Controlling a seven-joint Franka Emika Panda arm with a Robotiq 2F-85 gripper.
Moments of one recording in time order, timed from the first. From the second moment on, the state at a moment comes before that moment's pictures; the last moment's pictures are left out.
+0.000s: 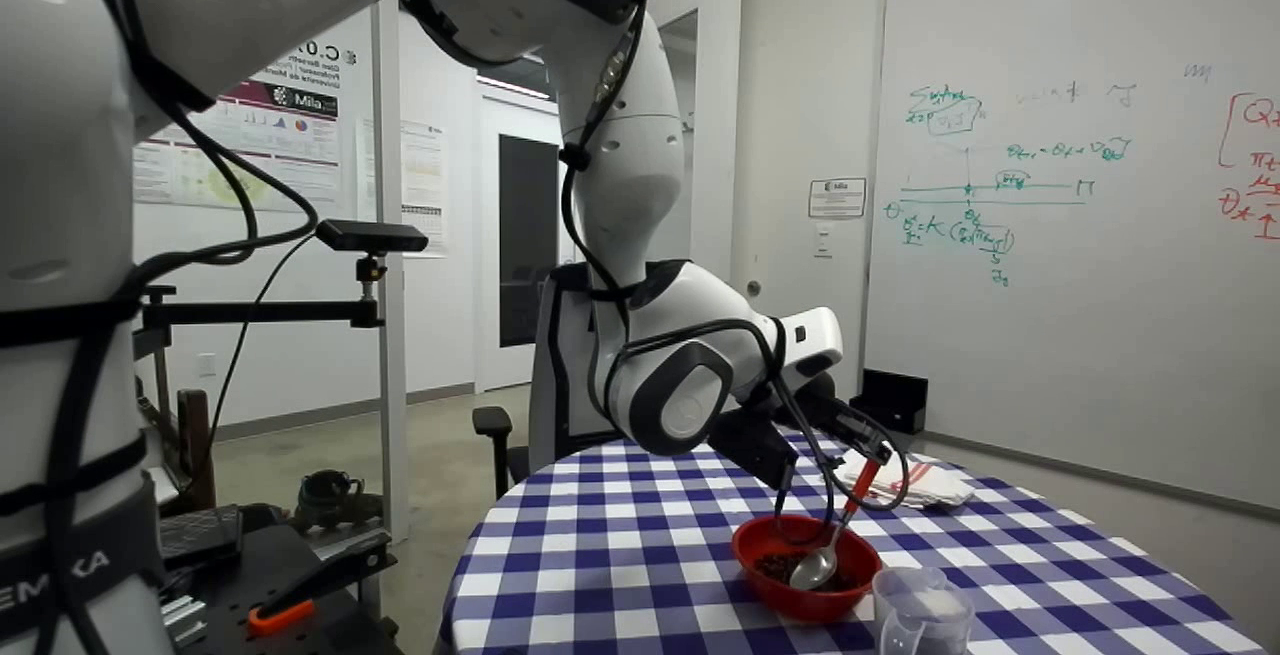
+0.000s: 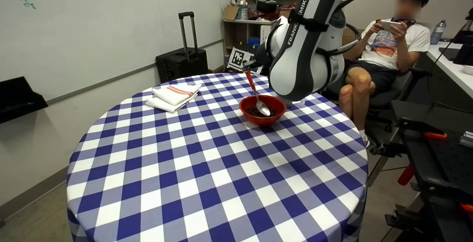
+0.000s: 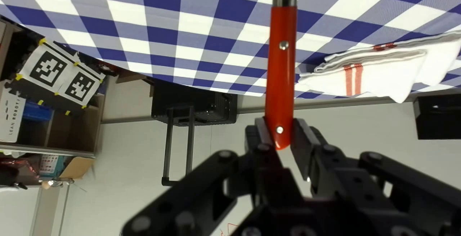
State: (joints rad) arm 0.01 0.83 -0.14 -2.16 0.40 3.93 0.01
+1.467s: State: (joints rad) arm 0.05 0.91 -0.16 -2.11 0.47 4.12 -0.08
